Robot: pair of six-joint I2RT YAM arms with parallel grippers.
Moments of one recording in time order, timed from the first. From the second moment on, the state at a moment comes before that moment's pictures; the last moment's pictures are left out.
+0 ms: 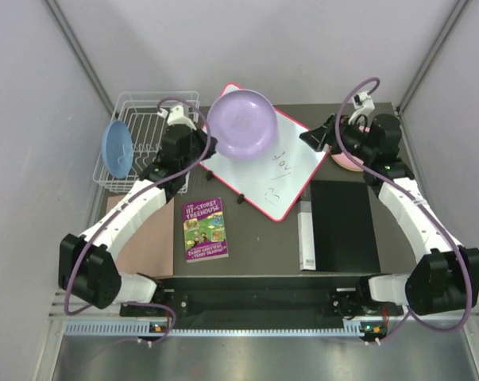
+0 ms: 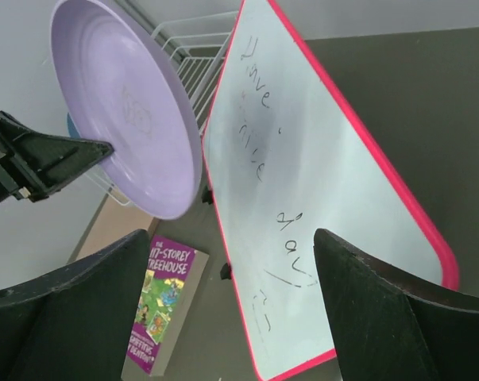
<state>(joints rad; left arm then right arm) -0.41 1.35 1.11 -0.04 -0.14 -0.62 0.13 1.26 1.05 0.05 -0.57 0.48</state>
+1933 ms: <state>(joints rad) -0.53 1.13 0.96 0.14 -0.68 -0.25 -0.35 1.47 1.14 -0.18 -0.17 0.35</state>
